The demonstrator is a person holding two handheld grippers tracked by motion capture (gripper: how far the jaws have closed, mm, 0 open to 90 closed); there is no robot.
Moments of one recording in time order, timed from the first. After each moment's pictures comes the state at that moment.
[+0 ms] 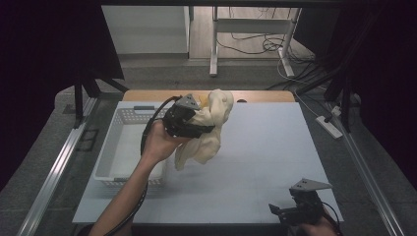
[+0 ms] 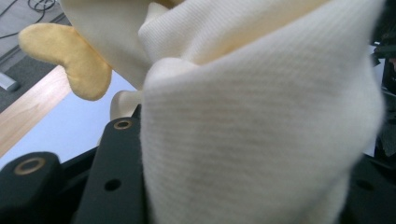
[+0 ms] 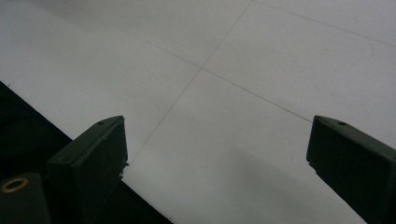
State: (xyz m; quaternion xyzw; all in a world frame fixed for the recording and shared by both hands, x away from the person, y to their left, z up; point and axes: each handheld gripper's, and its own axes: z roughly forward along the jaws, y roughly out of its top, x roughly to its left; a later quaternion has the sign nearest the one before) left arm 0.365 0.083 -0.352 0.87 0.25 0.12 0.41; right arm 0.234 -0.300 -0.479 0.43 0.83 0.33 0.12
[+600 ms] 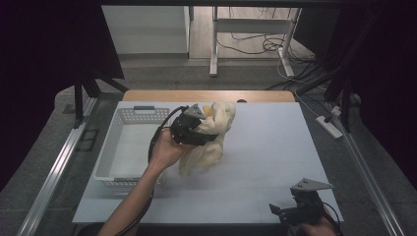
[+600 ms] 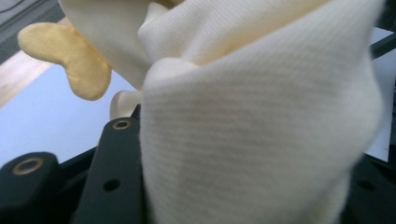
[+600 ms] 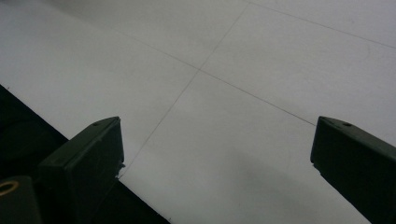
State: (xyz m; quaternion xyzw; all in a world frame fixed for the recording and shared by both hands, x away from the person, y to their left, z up) left arm 0.372 0.071 -0.388 0.87 0.26 0.10 0.40; right arm 0.234 -0.301 -0.479 0.43 0.83 0.33 0.13
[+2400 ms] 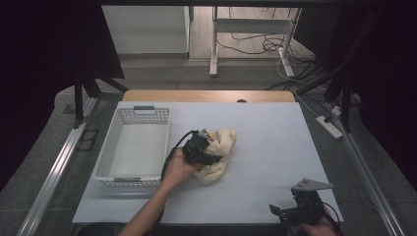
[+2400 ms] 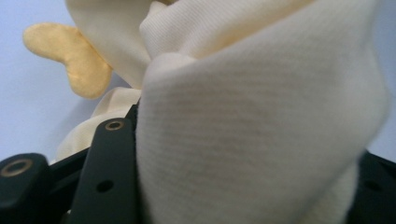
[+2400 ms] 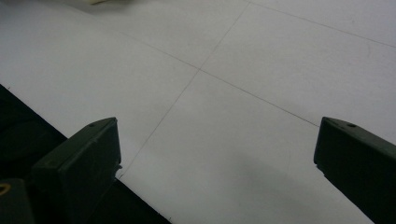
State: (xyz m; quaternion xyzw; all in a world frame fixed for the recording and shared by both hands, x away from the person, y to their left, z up) left arm 0.380 0.041 -0.488 0.88 0.30 0.04 0.35; right arm 0.233 -0.301 -0.479 0.43 0.83 0.33 0.13
